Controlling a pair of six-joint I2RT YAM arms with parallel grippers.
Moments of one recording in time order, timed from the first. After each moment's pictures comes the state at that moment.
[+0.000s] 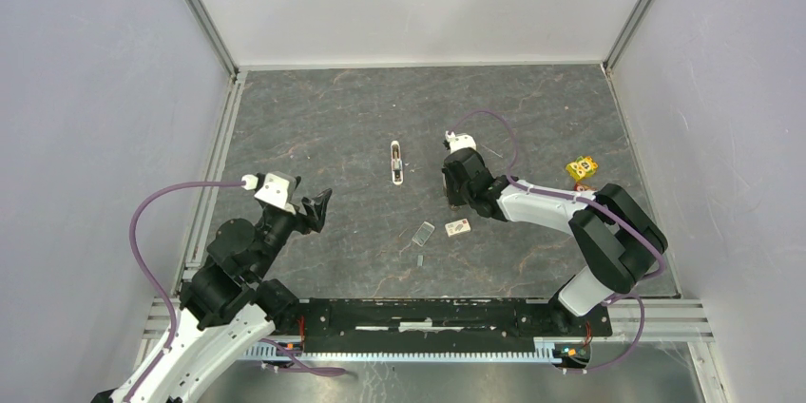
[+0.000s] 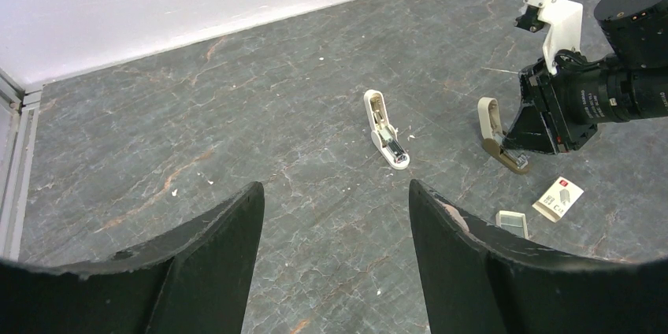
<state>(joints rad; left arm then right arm) -0.67 0.26 0.59 -0.37 -0.29 0.03 0.71 1.59 0.81 -0.04 0.27 0.38</state>
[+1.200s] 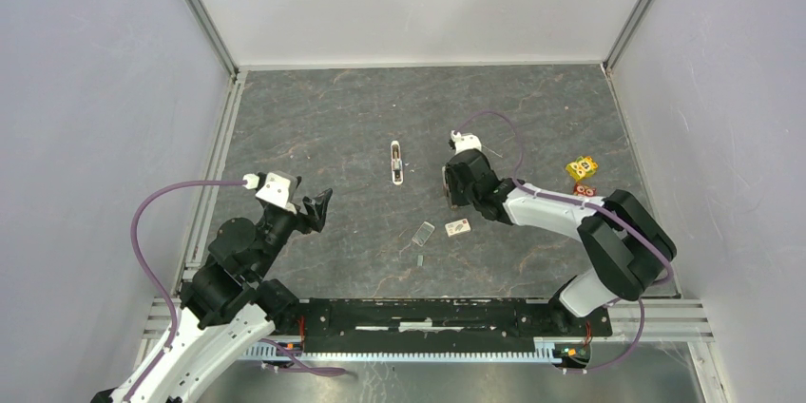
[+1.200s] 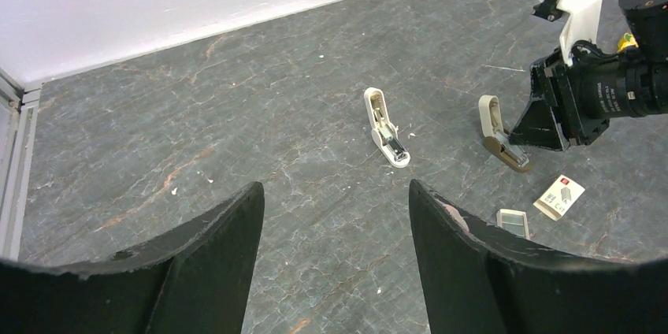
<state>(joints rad) -0.67 0.27 0.59 -0.37 -0.29 0.03 0.71 1.55 0.77 -0.01 0.27 0.39</state>
